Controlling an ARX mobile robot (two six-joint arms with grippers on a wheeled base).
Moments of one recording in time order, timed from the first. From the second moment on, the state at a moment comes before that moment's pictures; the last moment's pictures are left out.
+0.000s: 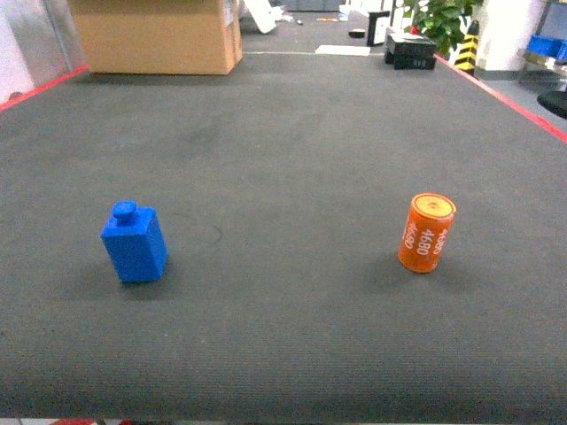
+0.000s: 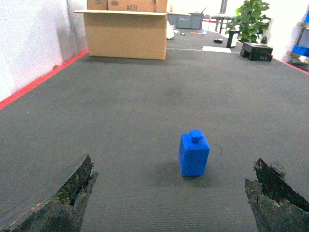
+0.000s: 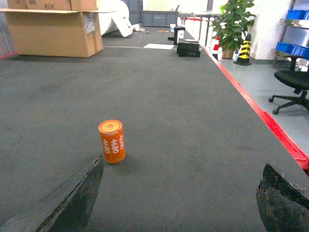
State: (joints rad) left arm 0.00 0.01 0.01 0.00 0.00 0.00; right arm 0.00 0.01 0.01 -0.01 0.00 0.00
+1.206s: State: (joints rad) left arm -0.19 1.61 0.52 0.81 -0.17 -0.03; right arm 0.28 1.59 0.55 0.82 0.26 0.09
